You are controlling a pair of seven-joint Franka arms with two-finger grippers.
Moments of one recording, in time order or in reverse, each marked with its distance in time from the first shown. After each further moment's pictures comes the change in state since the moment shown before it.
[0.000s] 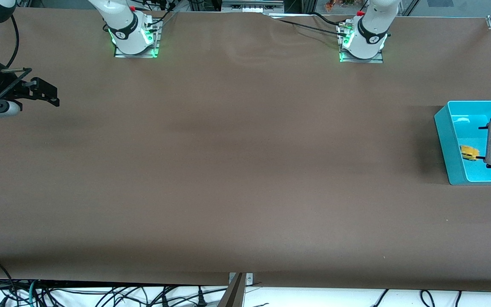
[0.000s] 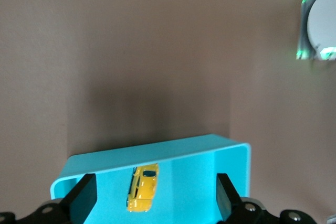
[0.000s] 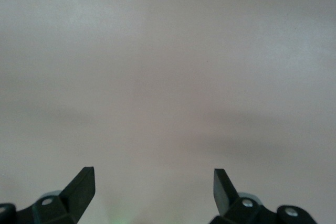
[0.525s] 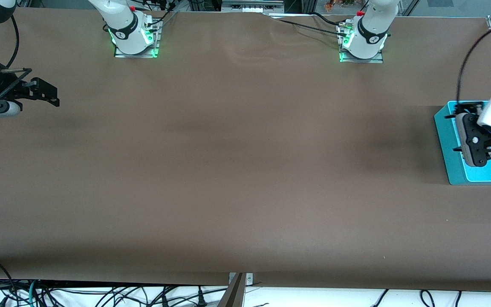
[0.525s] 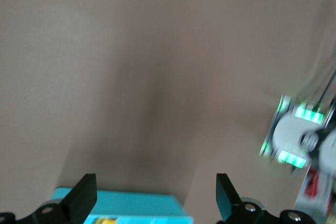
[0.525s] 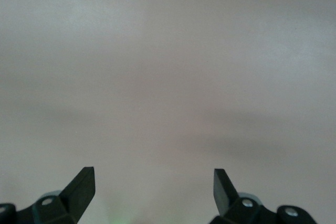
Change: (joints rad) left arm -0.044 -0.040 -0.251 0.115 -0.125 -0.176 -0.652; right arm 0.000 0.001 0.000 0.000 0.000 0.000 0.000
